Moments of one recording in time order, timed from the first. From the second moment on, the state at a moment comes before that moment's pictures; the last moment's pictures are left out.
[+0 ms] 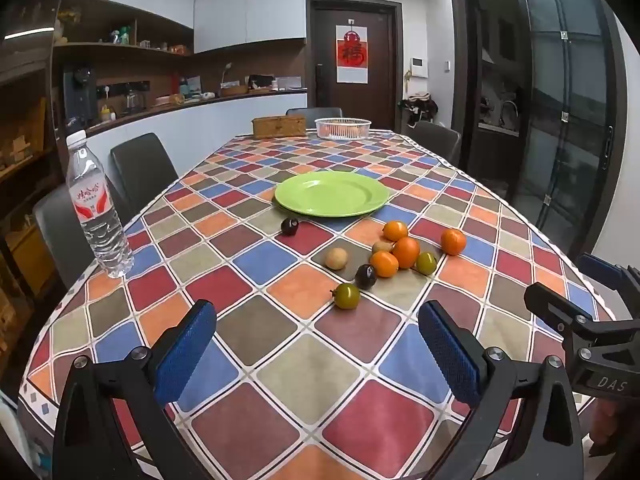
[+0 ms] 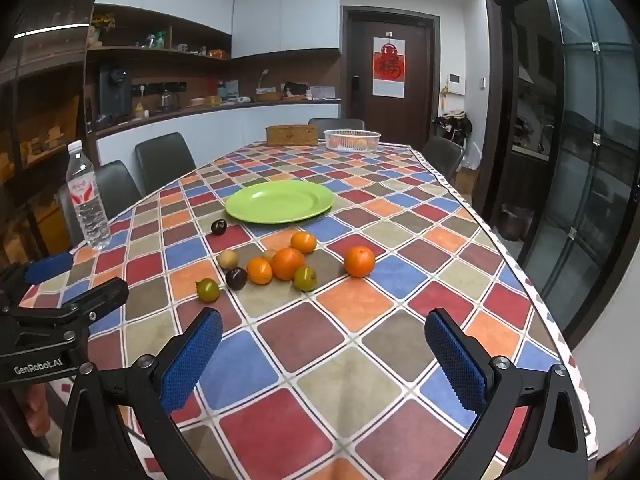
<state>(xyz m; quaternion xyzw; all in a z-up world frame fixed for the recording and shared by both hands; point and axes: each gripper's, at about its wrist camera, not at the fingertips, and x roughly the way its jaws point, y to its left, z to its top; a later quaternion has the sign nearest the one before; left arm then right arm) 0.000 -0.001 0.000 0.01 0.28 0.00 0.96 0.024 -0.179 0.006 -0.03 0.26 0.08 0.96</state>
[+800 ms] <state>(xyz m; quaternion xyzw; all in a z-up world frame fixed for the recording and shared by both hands) -0.006 -0.004 0.003 0.01 0.27 -0.01 0.96 0.022 -0.180 0.006 -0.03 0.26 0.08 0.96</state>
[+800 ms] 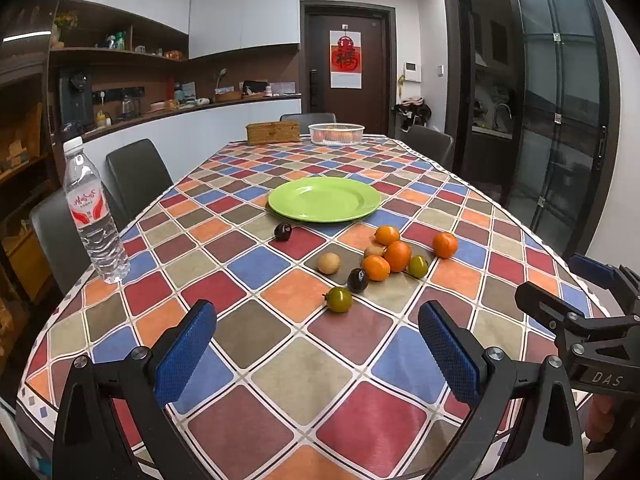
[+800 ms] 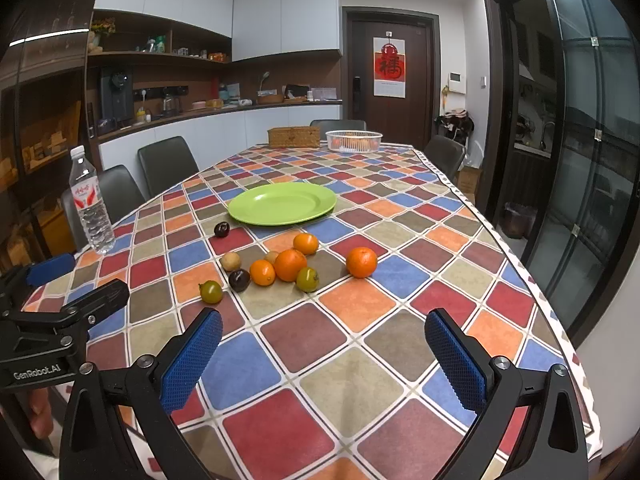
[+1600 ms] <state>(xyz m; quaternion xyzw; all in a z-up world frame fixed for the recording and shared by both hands) -0.005 -0.005 0.004 0.01 0.27 -0.02 0.96 0.023 -0.179 0.006 -0.02 0.26 0.08 0.96</state>
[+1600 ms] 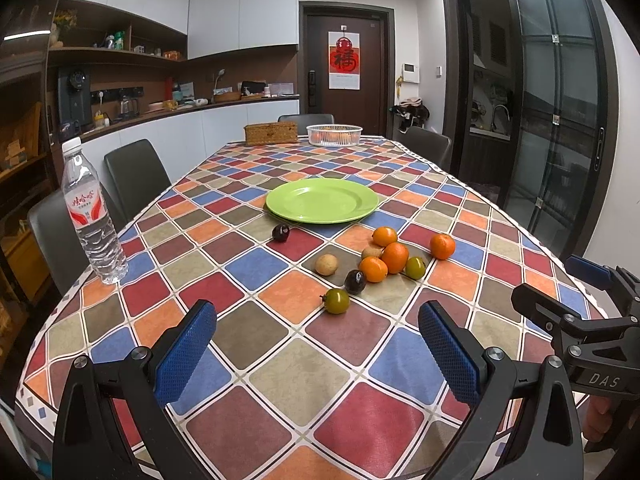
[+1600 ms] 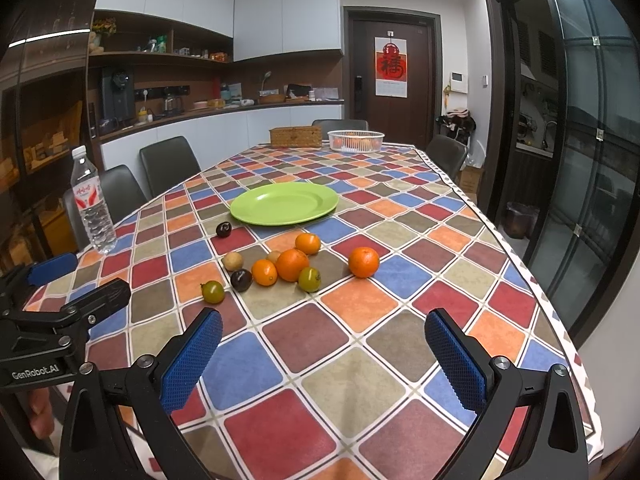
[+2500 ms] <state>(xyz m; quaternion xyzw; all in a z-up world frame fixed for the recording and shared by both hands) -0.005 -0.006 0.004 0.01 0.27 -0.01 0.96 0.022 -0.179 0.006 -0.02 0.26 0.08 0.96</state>
